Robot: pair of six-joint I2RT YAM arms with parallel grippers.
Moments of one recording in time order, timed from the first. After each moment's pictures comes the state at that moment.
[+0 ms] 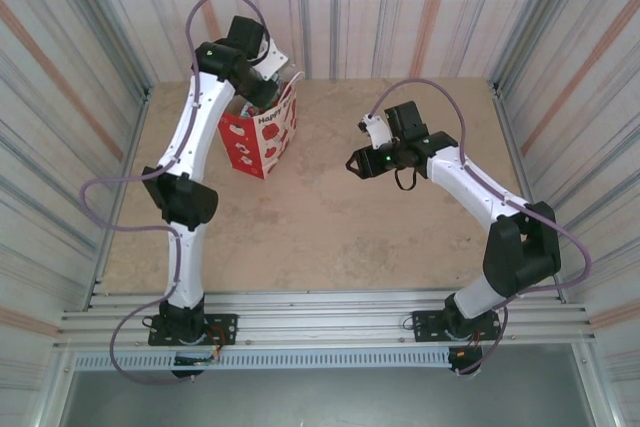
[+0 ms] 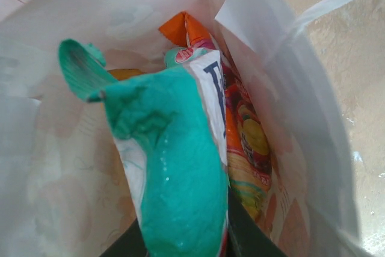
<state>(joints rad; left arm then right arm) -0.34 2.20 2.57 -1.35 -0.04 0.39 0.42 1.55 1.23 -0.58 -0.35 0.02</state>
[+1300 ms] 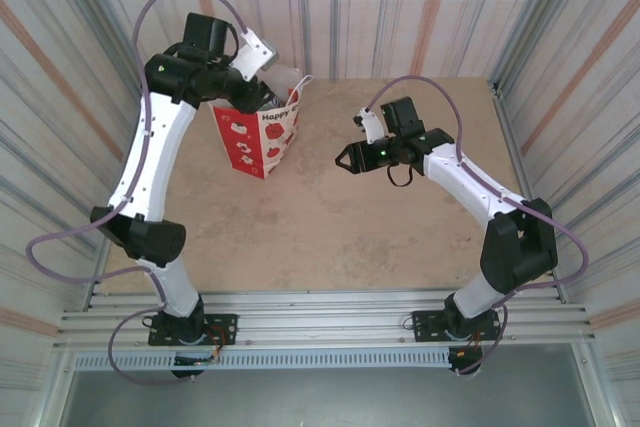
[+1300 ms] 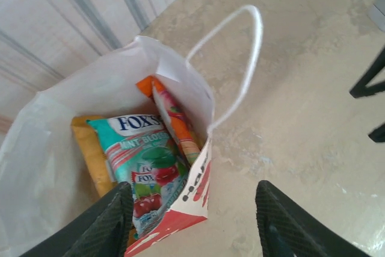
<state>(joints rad) -0.32 1.80 2.24 -1.23 0.25 0.48 0.44 1.58 1.27 -0.54 -0.47 0.14</state>
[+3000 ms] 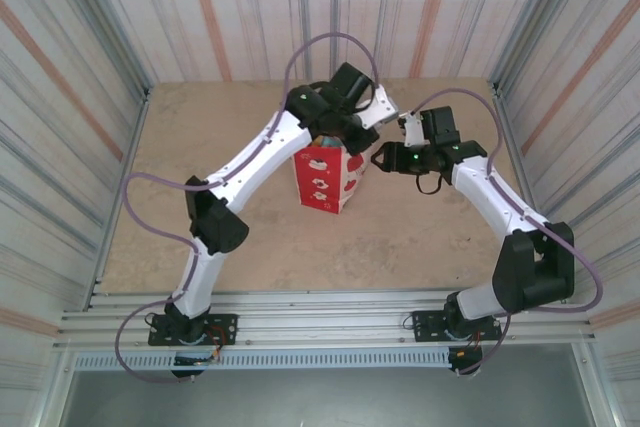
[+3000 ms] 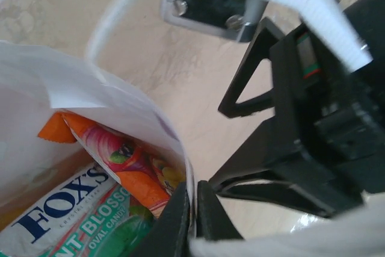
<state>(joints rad) -0.81 2.18 2.42 -1.10 0.17 0.27 0.23 1.43 1.10 -0.55 -0.41 0.30</state>
